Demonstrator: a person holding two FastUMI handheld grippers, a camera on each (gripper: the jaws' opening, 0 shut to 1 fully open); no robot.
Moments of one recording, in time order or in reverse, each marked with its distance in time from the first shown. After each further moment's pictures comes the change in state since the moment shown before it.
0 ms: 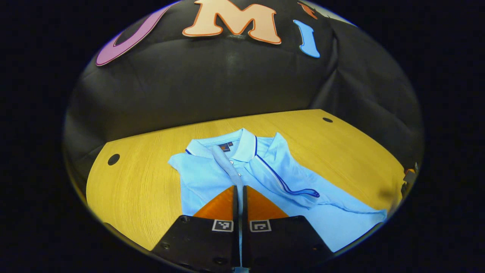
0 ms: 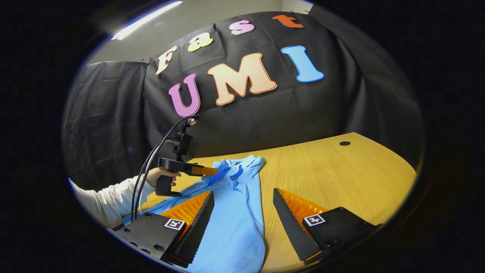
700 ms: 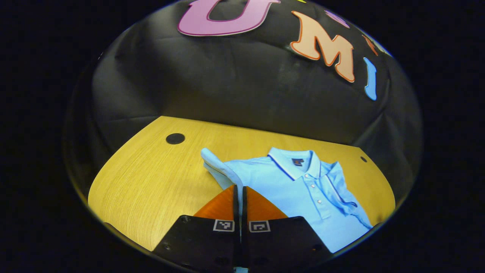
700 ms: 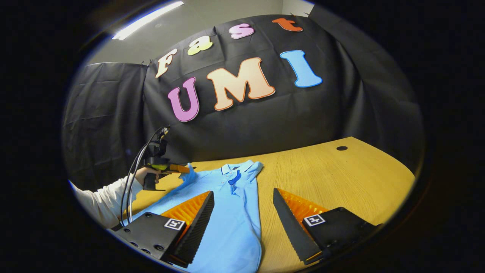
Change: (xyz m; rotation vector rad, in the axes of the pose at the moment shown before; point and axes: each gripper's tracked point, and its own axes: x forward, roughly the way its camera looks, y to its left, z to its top) left arm -0.052 0.134 0.012 -0.310 -0.102 0.167; right arm -0.006 -0.002 0.010 0.000 -0.035 -0.008
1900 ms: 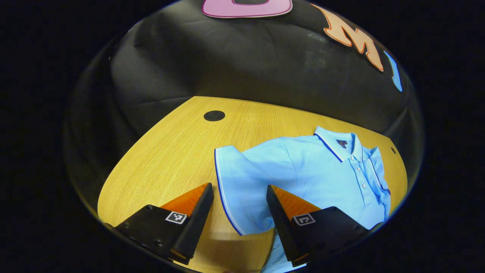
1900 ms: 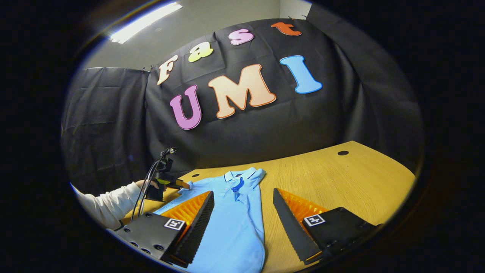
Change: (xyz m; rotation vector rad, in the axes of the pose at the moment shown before) left arm -0.004 0.105 -0.059 -0.007 0.164 0.277; right arm -0.020 0.005 0.027 0.017 -0.062 0.011
